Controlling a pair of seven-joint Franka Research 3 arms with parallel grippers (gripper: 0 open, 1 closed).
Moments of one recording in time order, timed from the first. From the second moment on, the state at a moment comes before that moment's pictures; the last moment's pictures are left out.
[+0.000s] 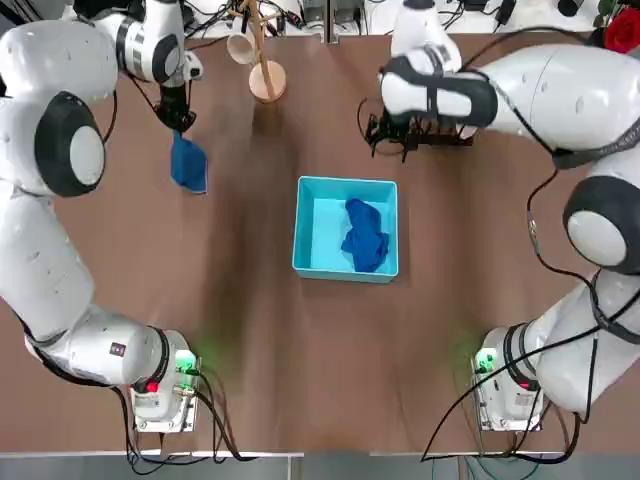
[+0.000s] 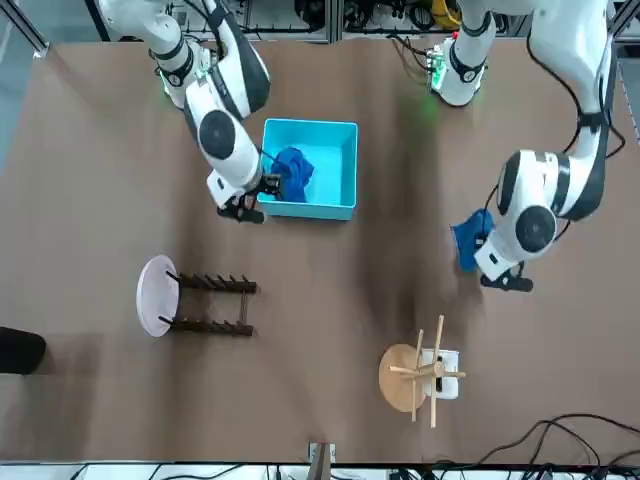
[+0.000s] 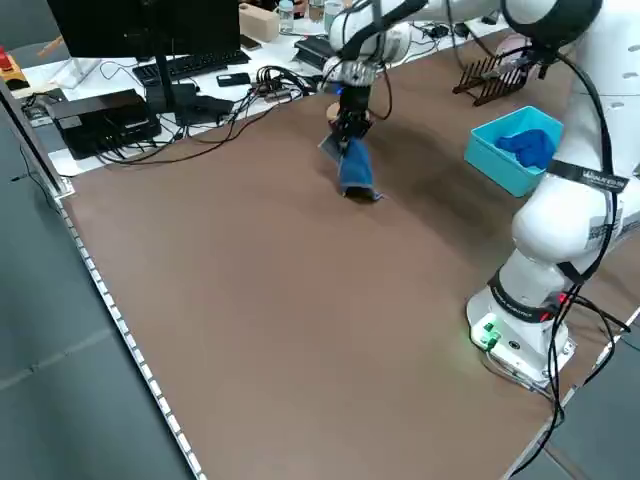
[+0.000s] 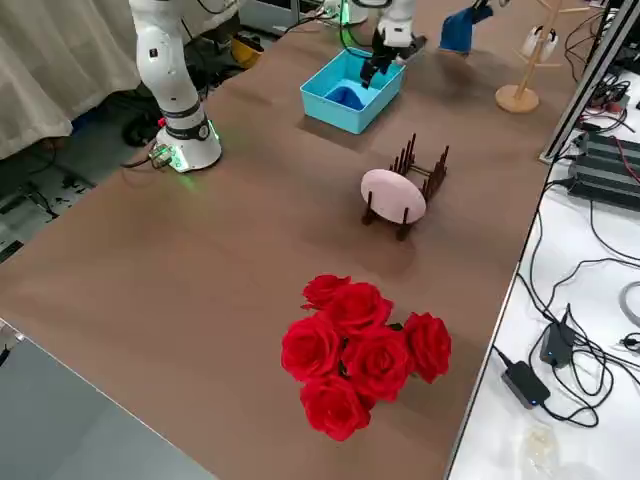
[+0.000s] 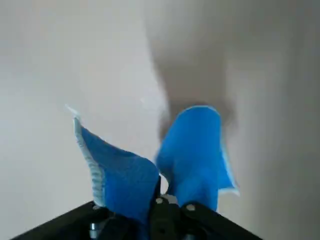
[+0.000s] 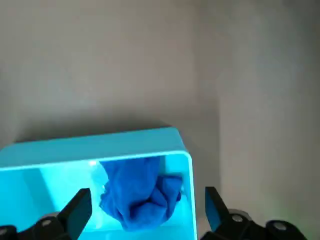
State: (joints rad) left arm -0.23 0.41 0.14 -1.93 0.23 2.06 -0.09; right arm 0.80 0.21 -0.17 -2.01 0.23 2.06 0.67
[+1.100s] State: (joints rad) left arm -0.01 0.45 0.28 -2.00 0.39 2.36 0.27; right arm 1.06 0.30 -0.17 -2.21 0.23 2.38 0.86
